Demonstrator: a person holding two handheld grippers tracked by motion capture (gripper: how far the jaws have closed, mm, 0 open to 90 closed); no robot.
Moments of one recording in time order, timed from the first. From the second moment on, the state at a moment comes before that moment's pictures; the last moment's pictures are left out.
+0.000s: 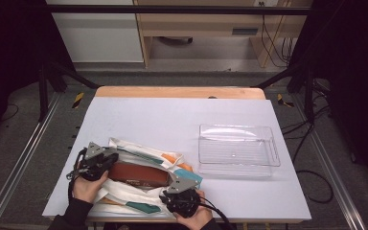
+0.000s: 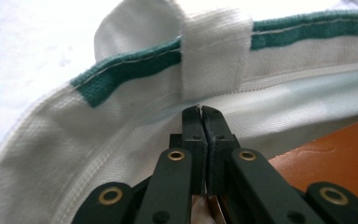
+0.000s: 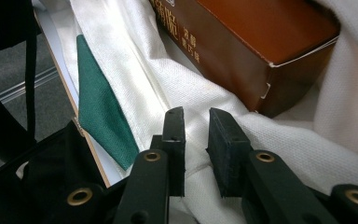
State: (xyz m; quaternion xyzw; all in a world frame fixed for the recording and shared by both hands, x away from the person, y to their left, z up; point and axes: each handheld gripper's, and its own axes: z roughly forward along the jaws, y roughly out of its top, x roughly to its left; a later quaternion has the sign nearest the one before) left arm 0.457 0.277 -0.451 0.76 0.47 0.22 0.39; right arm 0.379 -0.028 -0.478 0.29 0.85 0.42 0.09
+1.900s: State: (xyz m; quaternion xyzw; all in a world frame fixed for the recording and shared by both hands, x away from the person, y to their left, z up) left arm 0.404 0.311 -0.412 0.76 0.43 0.23 0.44; right arm 0.399 -0.047 -0.451 0.34 0.81 0.44 0.18
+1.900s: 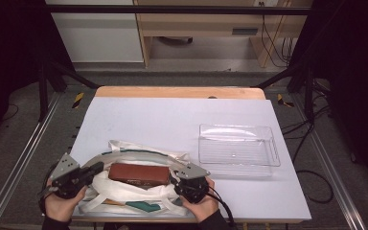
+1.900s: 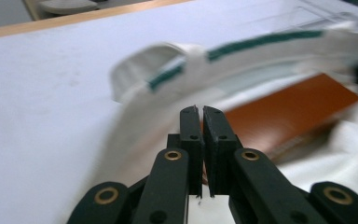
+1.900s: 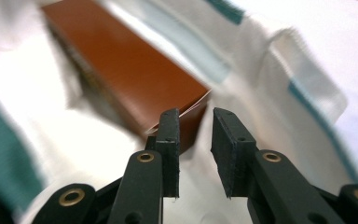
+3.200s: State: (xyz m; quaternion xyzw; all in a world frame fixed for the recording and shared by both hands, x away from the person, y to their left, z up) left arm 0.417 0.354 -0.414 0.69 0.49 0.29 0.45; right arm 0.400 -0.032 -0.420 0.28 0.81 0.49 0.15
